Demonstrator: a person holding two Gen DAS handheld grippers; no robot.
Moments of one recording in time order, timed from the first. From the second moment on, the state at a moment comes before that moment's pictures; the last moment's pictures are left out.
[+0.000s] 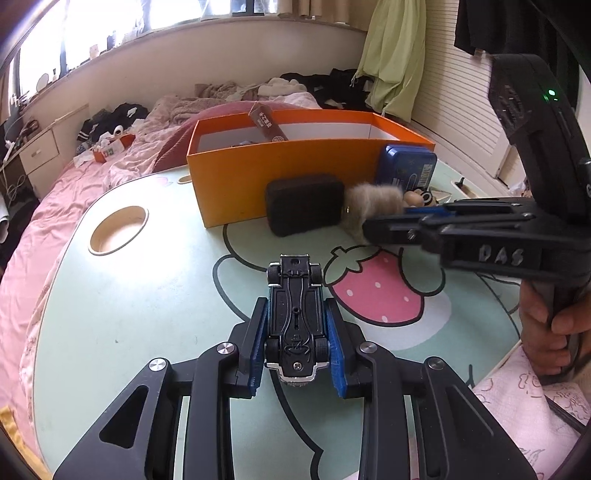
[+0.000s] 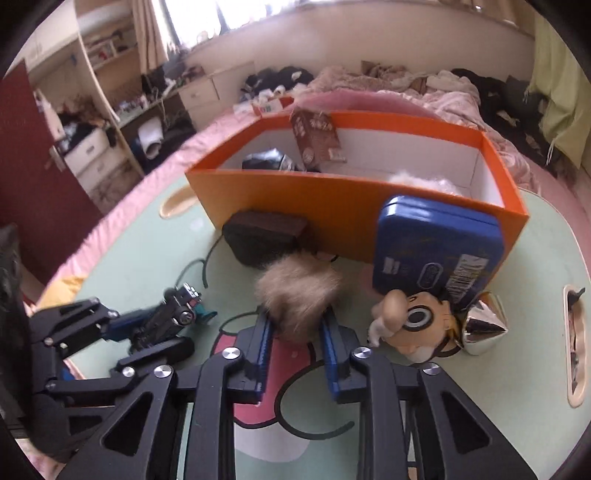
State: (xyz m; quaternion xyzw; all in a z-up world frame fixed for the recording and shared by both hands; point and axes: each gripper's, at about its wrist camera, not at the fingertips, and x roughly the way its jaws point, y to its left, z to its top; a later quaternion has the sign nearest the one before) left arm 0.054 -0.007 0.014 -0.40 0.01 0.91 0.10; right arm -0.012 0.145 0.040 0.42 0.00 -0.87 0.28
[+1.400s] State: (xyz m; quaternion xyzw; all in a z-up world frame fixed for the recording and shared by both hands) left arm 0.048 -0.009 0.058 -0.35 0.01 0.93 0.12; right arm -0.007 0.169 0.094 0.33 0.02 -0.90 0.26
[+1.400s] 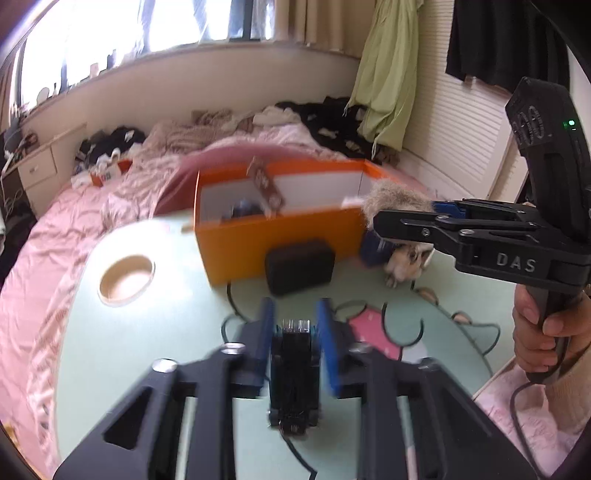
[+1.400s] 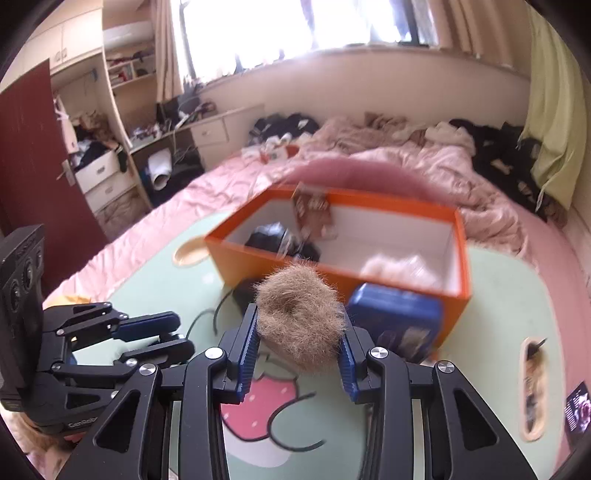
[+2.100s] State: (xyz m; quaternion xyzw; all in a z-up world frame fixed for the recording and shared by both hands) left arm 0.014 0.002 0.010 -0.43 -0.02 0.89 0.11; right arm -0.019 0.183 0.084 0.36 -0.02 -0.90 0.25
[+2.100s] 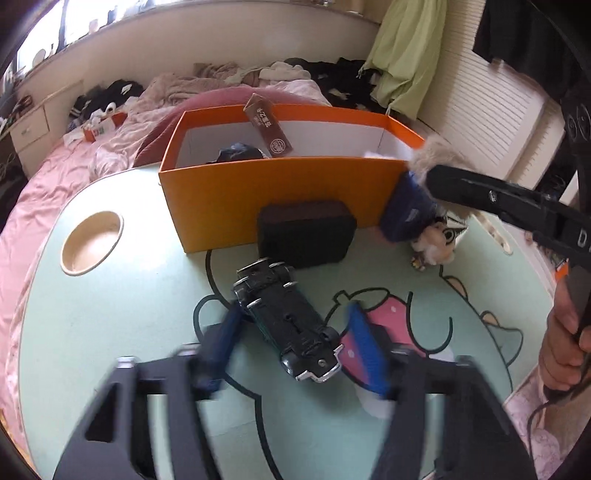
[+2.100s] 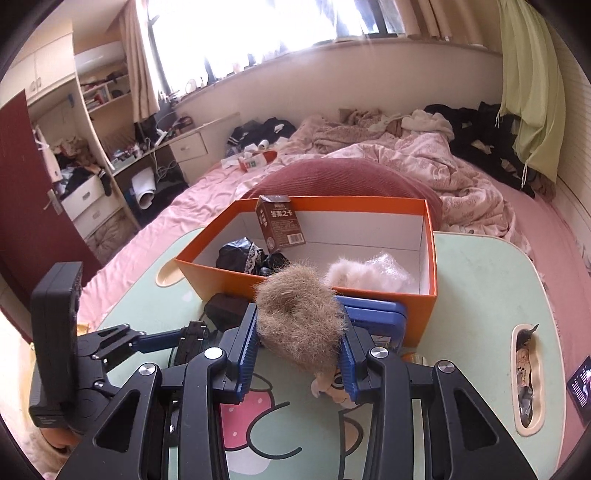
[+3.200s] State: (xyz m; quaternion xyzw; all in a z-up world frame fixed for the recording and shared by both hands) left arm -0.073 0.006 0.073 -0.36 -0.02 0.93 0.10; right arm -0.083 0.194 0.082 0.38 -0.04 -0.91 0.18
